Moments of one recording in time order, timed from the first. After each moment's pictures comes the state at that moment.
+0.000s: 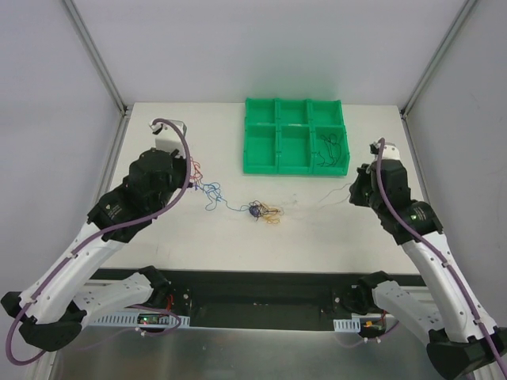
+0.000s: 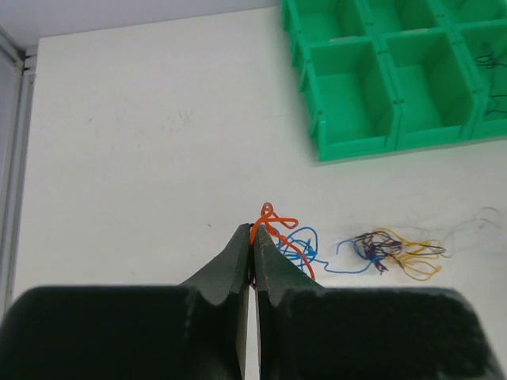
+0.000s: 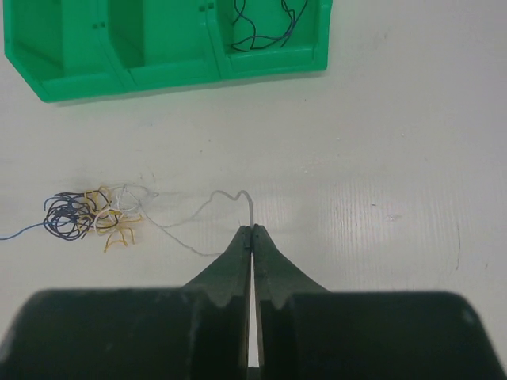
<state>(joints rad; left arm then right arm) -0.72 0.89 1.18 -0.66 -0.54 -0.18 0.37 0.85 0.99 -0.79 0.23 0.37</state>
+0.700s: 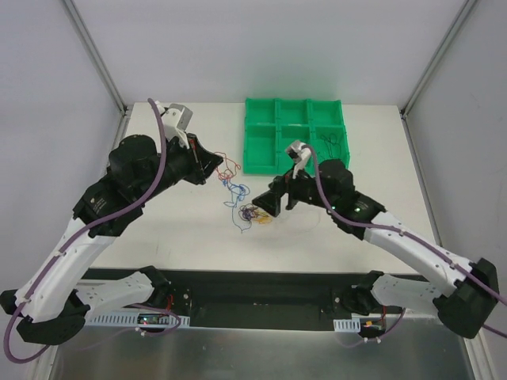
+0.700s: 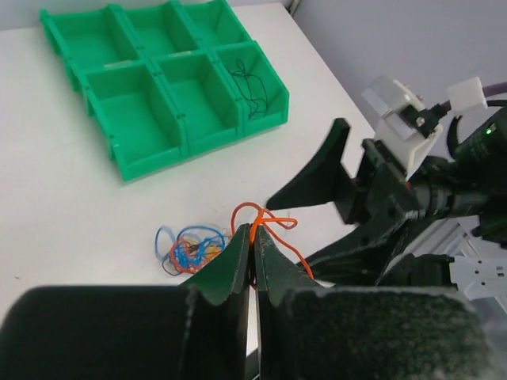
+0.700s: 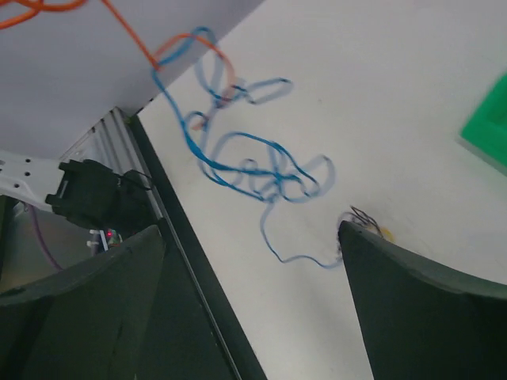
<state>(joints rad) -0.72 0.95 1.41 -0.66 -0.01 -0.39 0.74 1.06 0.88 -0.15 -0.34 0.34</state>
